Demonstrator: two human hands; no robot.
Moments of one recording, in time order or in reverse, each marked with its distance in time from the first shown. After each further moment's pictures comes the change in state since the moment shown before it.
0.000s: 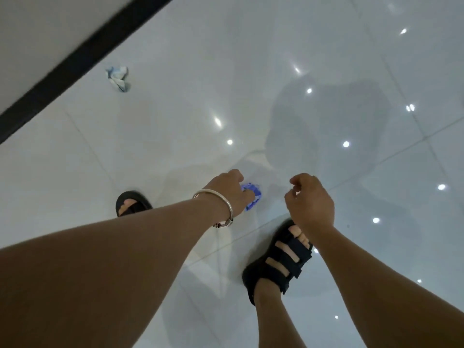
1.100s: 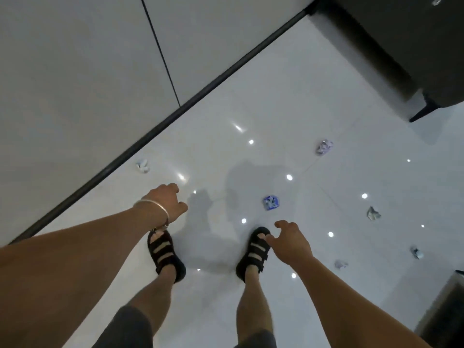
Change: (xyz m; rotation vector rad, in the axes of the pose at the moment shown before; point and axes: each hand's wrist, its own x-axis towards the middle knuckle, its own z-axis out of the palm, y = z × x) left_hand -0.248 0.004 -0.258 0.351 0.089 0.105; right_hand -0.253 -0.154 -0.223 -0.009 -0.162 0.338
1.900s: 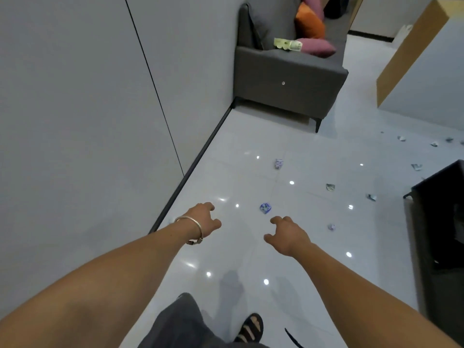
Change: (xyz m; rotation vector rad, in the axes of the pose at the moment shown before) left_hand -0.377 -0.096 -0.034 0.188 0.178 0.496; right_hand -0.431 -0.034 0.093 0.089 0.323 -0.084
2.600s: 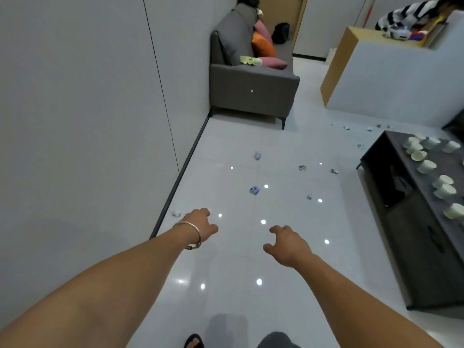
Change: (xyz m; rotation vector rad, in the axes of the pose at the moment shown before) left_hand -0.227 -0.163 0.055 0.106 0.015 0.175; right_hand -0.282 -0.098 0.183 0.059 0.152 0.143
